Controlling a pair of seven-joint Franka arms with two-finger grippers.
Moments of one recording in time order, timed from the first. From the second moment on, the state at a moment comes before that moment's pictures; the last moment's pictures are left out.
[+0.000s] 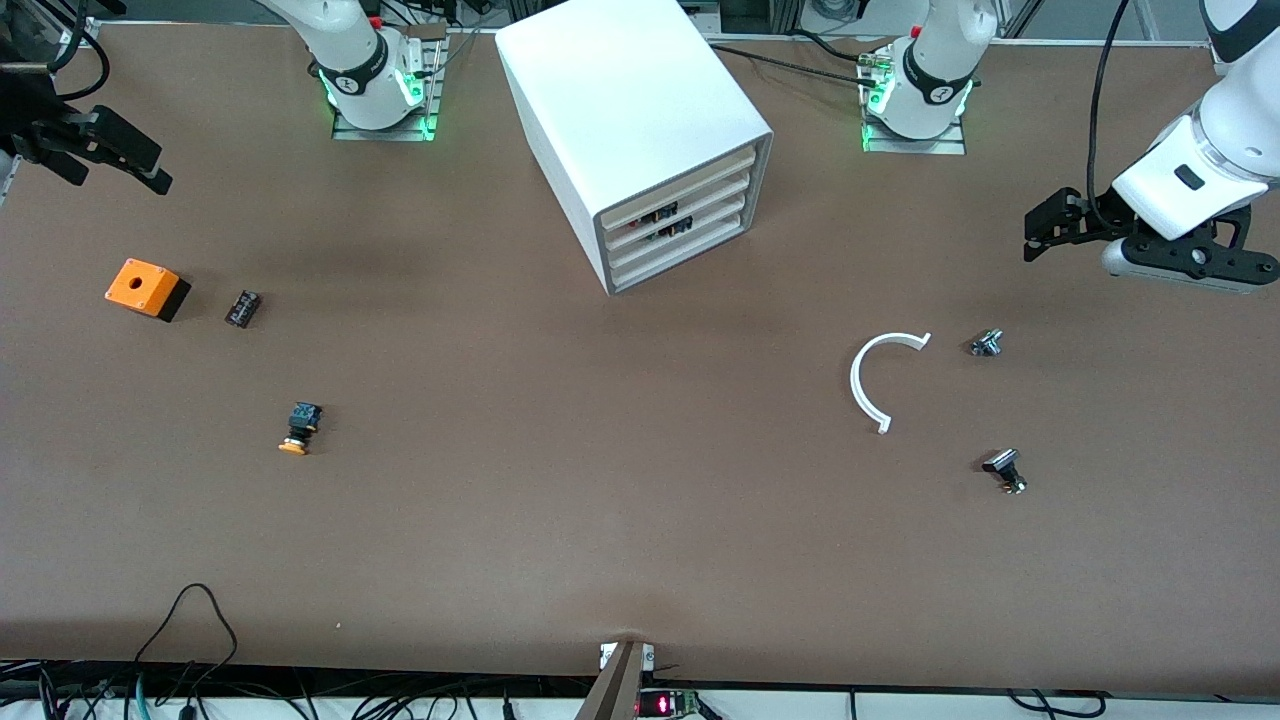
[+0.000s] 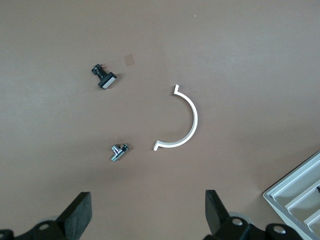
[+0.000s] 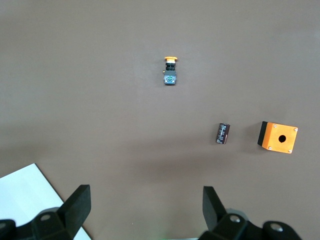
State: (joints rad) left arm -0.09 -0.03 0.01 -1.71 -0.02 1.67 0.08; right arm 0.20 -0.18 -0.17 -1.73 0.00 1.58 0.16
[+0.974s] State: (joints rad) left arm -0.09 -0.03 -0.02 -1.69 -0.05 1.54 0.08; right arm 0.20 -0.12 -0.19 -1.75 0.00 1.55 0.10
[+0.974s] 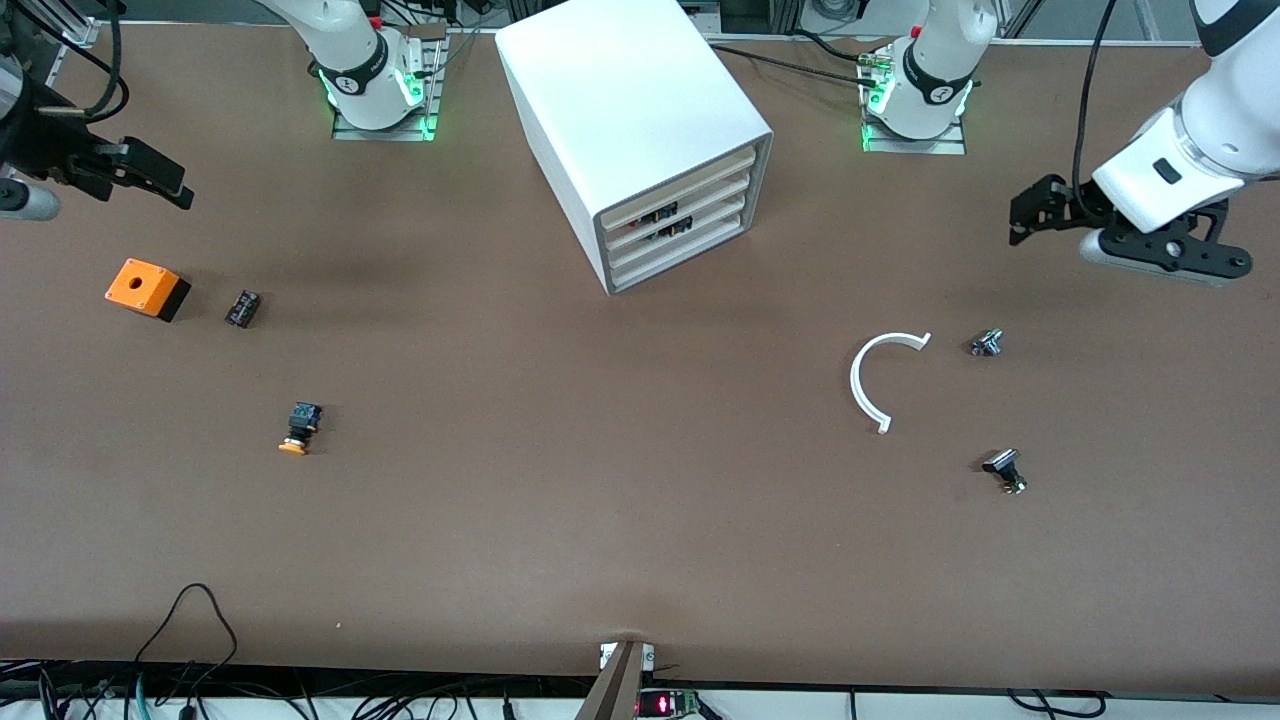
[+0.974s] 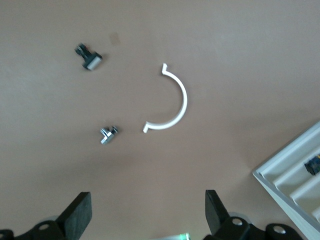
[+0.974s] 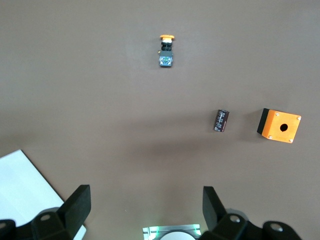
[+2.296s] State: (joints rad) left arm -0.10 0.26 -0.05 -1.73 -0.60 1.47 0.40; right arm 0.29 0.19 -0.18 -1.74 0.09 1.82 0.18
